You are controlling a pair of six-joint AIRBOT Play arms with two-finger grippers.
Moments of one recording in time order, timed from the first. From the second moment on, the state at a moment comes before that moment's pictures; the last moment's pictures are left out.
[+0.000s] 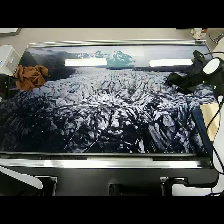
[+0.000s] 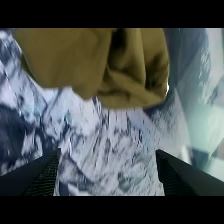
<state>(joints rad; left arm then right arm) 0.65 -1.98 1.89 0.74 -1.06 -1.67 -0.14 -1.55 1.61 -1.26 1.22 1.68</state>
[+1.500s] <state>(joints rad) 0.31 -1.48 1.86 0.88 -0.97 -1.20 -0.05 -1.33 1.61 -1.32 1.33 1.60</state>
